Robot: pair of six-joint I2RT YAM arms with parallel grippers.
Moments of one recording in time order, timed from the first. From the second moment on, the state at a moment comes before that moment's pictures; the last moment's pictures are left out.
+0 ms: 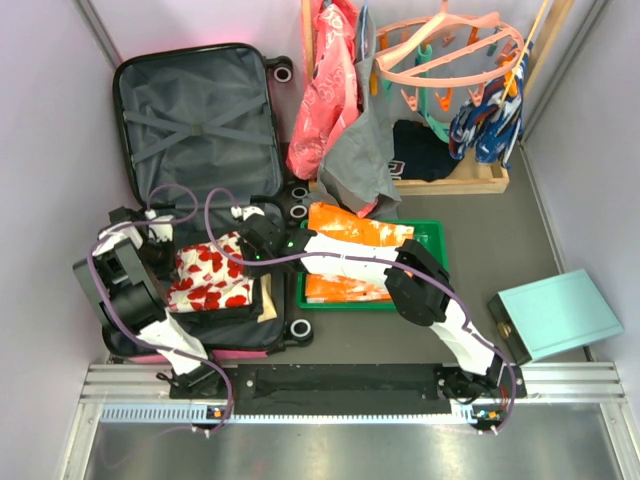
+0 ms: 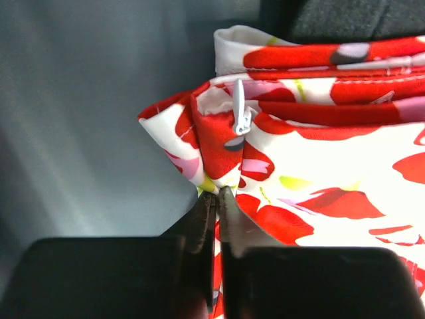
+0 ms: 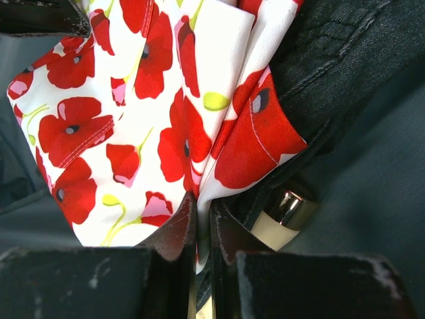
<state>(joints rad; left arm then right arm) 0.55 1.73 1.07 -0.73 0.25 0.47 1.11 2.26 1.90 -0.38 0.02 0.55</state>
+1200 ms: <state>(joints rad) 0.55 1.35 1.08 -0.85 0.41 0.47 1.11 2.13 1.88 -0.42 0.11 0.49</state>
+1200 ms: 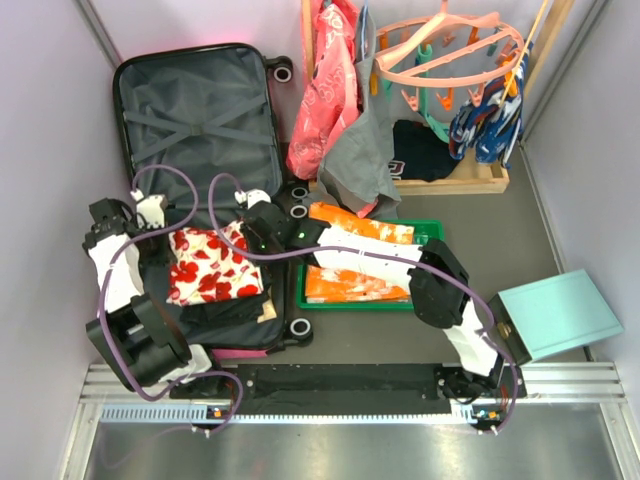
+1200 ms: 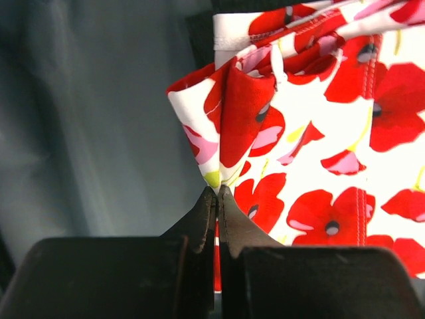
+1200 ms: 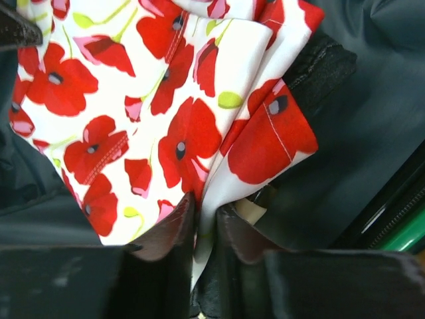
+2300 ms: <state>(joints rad) 0.56 1.36 0.97 -0.73 0.20 0.50 1.20 2.20 1.97 -0.51 0.27 0.50</state>
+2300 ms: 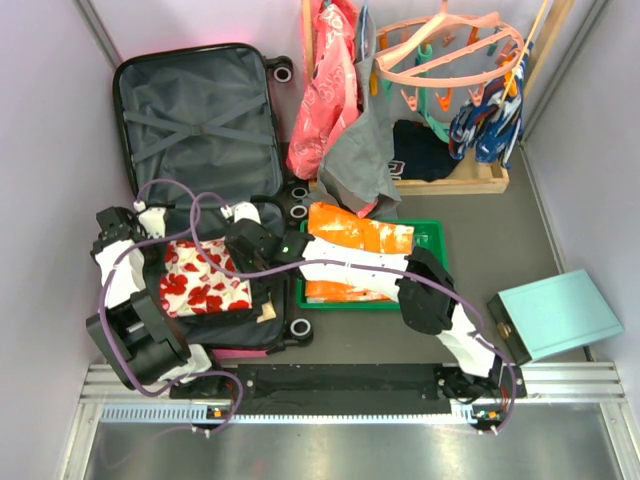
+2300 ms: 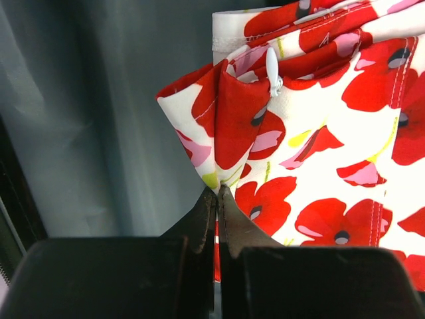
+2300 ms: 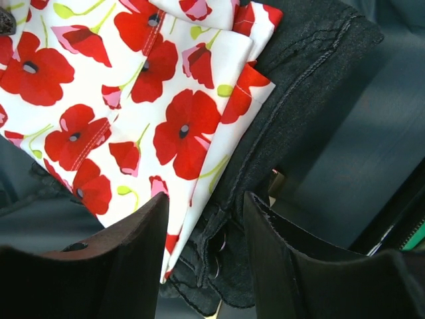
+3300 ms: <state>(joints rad) 0.56 1.36 0.97 -0.72 0.19 0.52 1.20 2.28 2.04 -0.57 0.32 0.54</state>
